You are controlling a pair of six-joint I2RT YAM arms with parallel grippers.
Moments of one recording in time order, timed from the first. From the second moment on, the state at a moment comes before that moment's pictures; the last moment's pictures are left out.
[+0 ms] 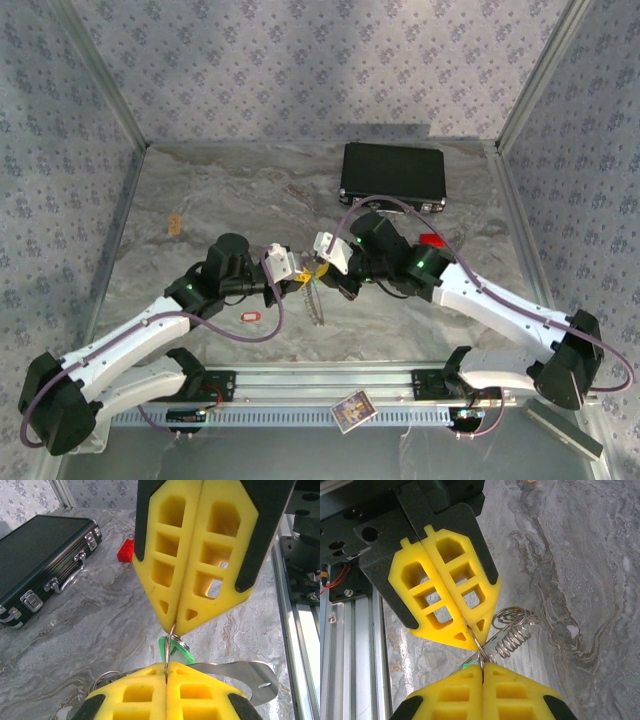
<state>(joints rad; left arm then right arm) -0.74 0.94 0.63 -0.12 0.50 0.33 0.89 1.20 1.04 -0.52 -0.32 -0.28</state>
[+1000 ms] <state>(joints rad) -0.74 0.94 0.64 -0.16 0.47 0.35 0.86 1.29 1.12 -0.62 -0.34 -0.25</state>
